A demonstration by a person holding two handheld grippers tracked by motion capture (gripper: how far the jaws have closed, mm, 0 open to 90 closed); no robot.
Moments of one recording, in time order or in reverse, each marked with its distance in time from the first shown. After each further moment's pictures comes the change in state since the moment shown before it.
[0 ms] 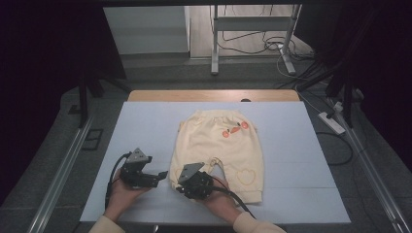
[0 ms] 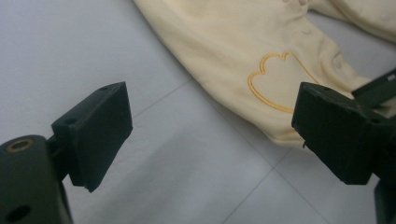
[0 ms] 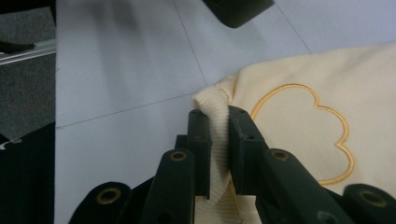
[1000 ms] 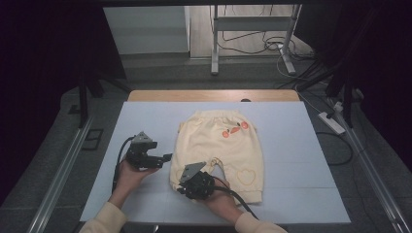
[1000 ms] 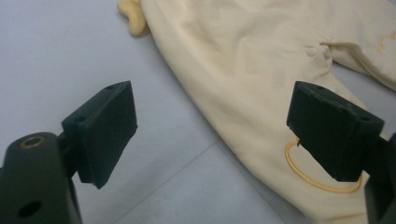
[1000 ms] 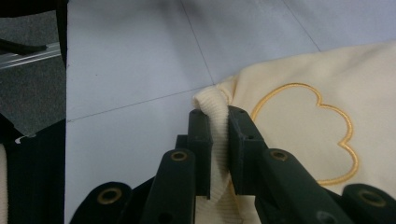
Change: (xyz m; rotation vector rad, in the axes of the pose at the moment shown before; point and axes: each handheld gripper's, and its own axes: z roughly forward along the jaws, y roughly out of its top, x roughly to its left) left arm 0.028 0.042 0.022 -0.027 -0.019 -0.032; right arm -0.002 -0.003 -0.001 0.004 0.030 -0.001
